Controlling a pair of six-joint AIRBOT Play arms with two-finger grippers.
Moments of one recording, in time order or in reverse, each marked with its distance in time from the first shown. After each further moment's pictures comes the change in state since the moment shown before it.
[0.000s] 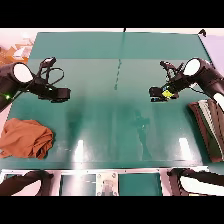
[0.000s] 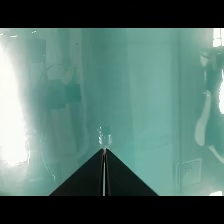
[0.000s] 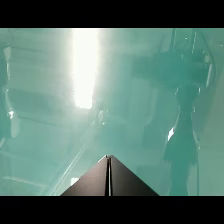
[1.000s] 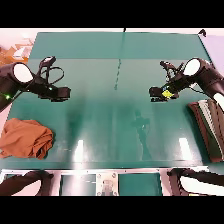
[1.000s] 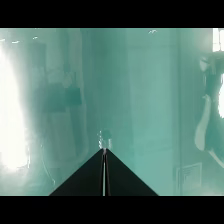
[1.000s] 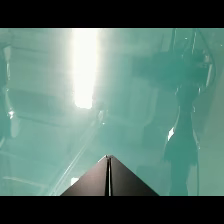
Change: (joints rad) left arm 0.000 0.000 0.000 0.000 0.020 0.000; right arm 0.000 0.000 0.000 0.000 0.000 0.000
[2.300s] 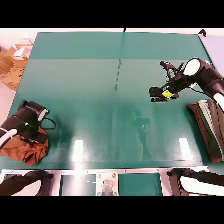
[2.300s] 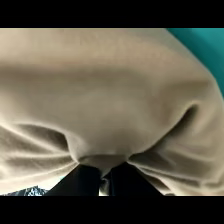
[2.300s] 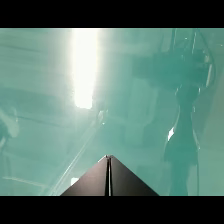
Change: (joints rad) left arm 0.002 -0.003 -0.466 0.707 -0.270 -0.099; right arm 0.000 0.000 0.000 0.000 0.000 0.000
